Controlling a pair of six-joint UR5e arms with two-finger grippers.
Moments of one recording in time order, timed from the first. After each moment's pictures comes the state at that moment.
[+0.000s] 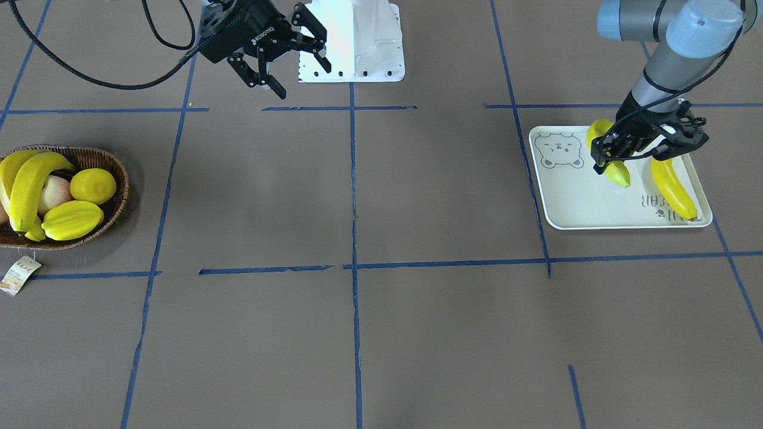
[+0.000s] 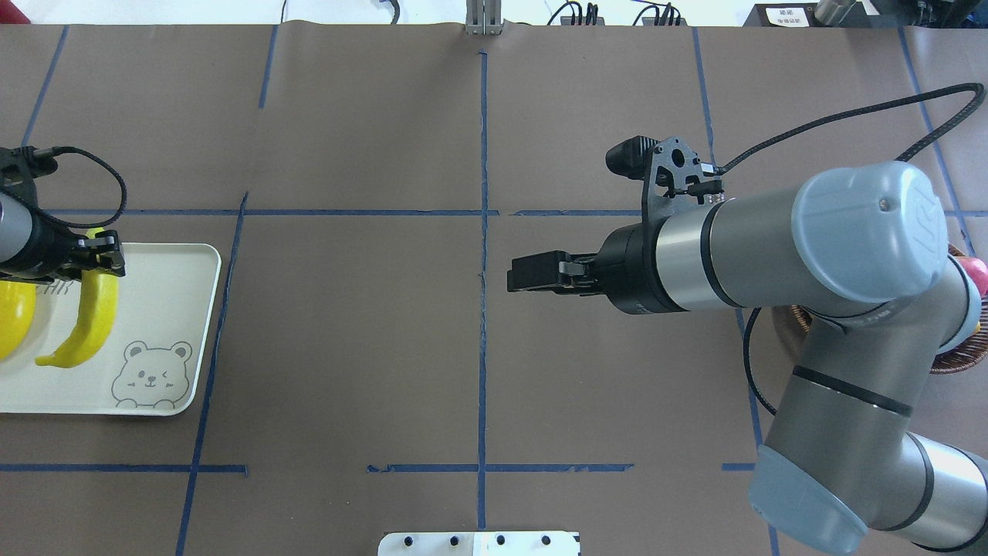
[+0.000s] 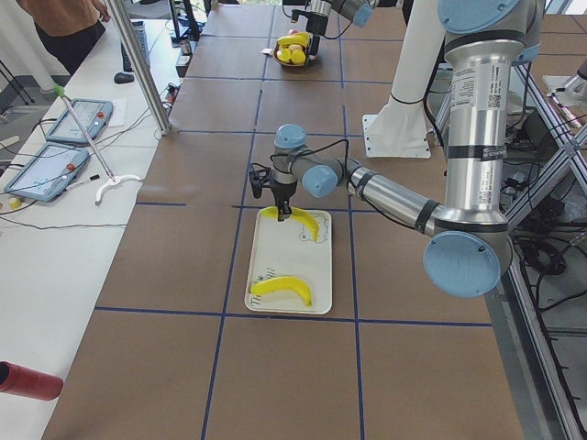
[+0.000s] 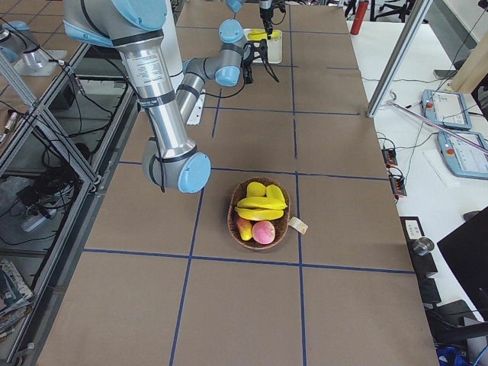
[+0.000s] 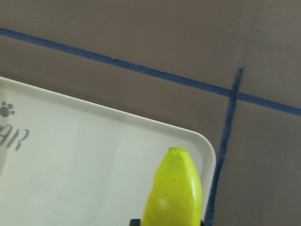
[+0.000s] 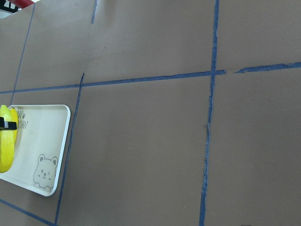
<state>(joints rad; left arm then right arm) -0.88 -1.53 -1.94 -1.83 -1.98 -1.18 0.54 -1.16 2.15 -1.23 1.88 1.32</state>
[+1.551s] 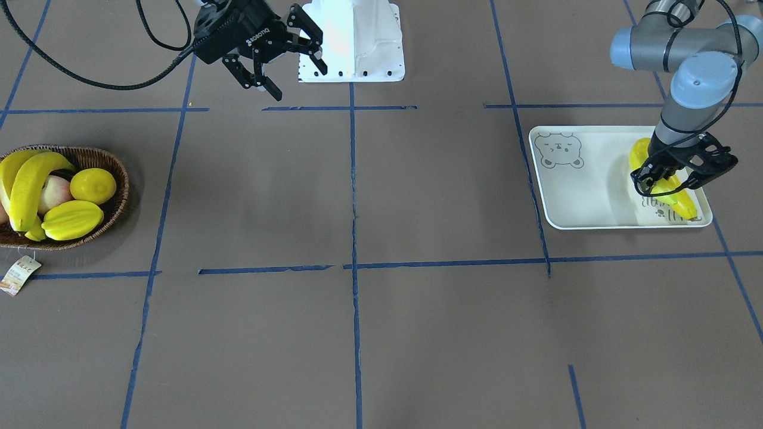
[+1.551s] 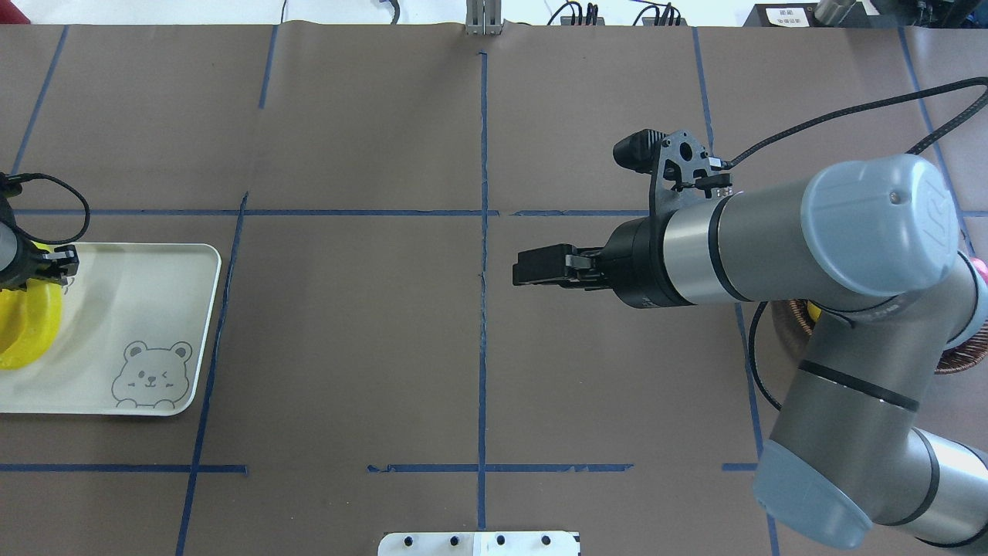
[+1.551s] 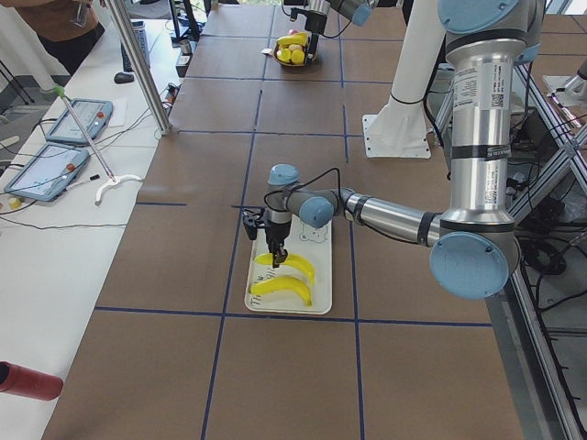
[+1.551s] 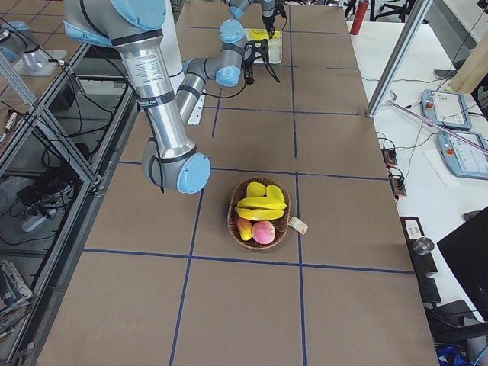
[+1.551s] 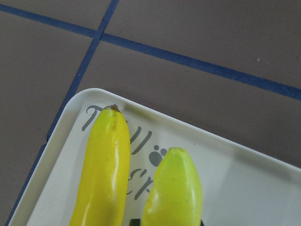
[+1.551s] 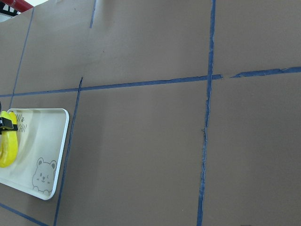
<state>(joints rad) -0.89 -1.52 -1.77 -1.83 -1.84 -1.18 0.55 -1.16 2.15 -1.23 1.89 1.32</state>
